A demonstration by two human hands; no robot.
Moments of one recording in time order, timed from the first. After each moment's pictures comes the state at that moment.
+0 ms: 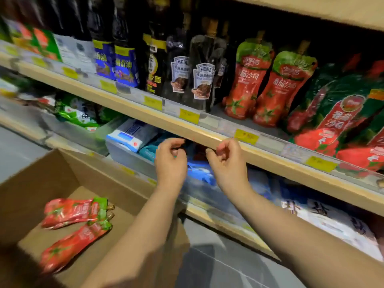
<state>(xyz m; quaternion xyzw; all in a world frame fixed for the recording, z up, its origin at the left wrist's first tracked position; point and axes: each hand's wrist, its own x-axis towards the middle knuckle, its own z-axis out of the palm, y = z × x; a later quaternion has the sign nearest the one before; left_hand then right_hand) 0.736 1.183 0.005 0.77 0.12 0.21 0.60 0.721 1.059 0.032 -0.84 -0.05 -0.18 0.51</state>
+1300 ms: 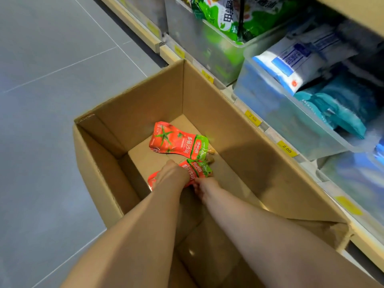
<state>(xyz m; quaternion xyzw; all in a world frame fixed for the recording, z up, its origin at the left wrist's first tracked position) 0.661 1.449 -0.239 0.73 0.52 -0.23 0.37 0.679 1.362 -0.269 -0.67 0.34 0.38 0.54</state>
